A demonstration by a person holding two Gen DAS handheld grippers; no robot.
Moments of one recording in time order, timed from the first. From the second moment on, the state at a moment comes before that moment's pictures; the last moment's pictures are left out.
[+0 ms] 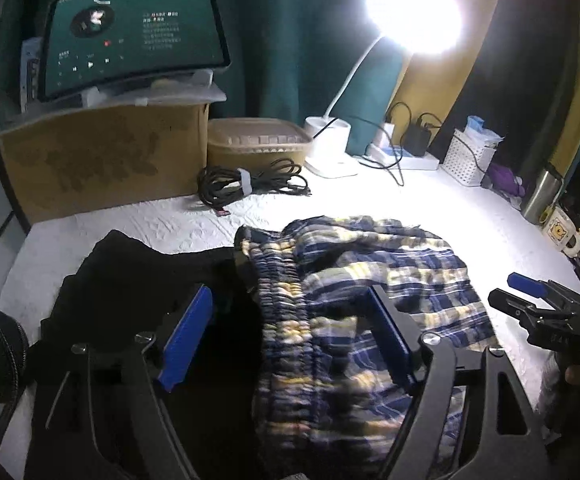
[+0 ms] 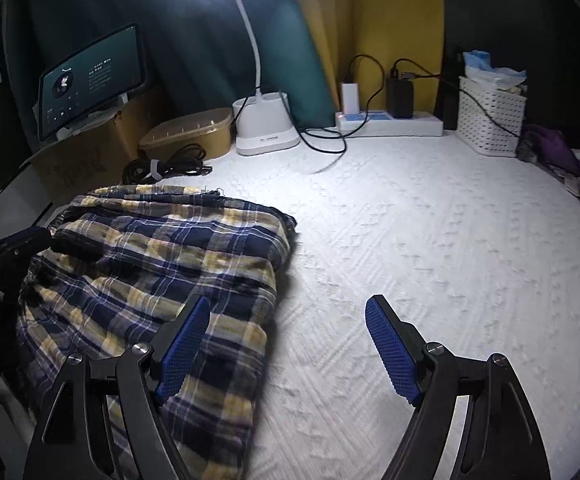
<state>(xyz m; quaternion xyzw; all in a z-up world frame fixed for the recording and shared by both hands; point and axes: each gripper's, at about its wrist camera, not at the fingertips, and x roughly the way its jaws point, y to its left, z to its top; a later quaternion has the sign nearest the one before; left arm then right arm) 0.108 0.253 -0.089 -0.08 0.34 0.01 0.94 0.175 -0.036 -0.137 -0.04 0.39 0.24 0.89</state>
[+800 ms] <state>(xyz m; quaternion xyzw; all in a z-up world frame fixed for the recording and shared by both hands) 0.058 0.151 -0.073 -0.06 0.32 -0.11 0.94 0.099 -0.110 -0.085 -0.03 0.33 0.20 0.92</state>
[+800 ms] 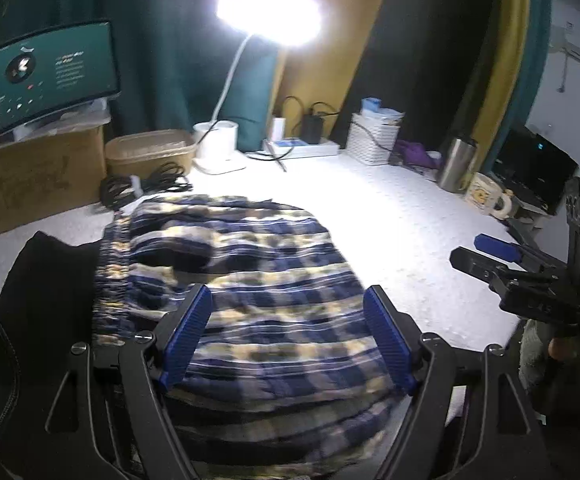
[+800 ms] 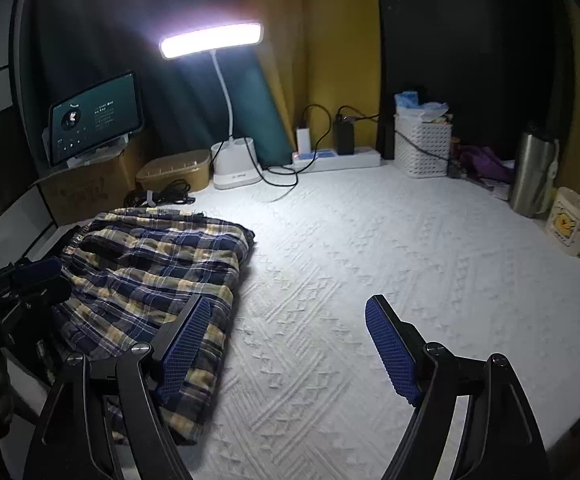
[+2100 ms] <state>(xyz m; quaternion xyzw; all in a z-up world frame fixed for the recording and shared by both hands) -0.044 0.063 0.039 0.01 0.13 -0.15 0.98 -0.053 -0.219 0.051 -0.03 0.13 0.11 0.99</state>
